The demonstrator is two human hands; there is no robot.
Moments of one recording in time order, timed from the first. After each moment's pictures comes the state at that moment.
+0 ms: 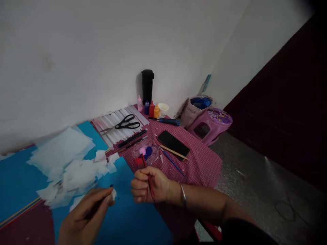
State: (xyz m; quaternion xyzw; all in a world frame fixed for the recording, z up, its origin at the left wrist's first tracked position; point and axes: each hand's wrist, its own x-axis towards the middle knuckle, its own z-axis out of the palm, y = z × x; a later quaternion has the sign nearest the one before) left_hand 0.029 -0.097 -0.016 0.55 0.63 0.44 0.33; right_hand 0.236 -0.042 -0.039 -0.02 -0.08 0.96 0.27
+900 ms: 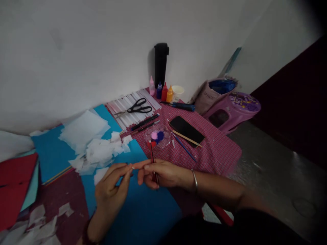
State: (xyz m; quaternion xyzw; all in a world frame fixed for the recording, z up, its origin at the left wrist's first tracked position) left_hand 0.056 -0.096 -0.003 0.60 0.64 0.42 0.23; right_hand 0.229 -0.054 -0.042 -0.11 -0.27 0.92 0.26
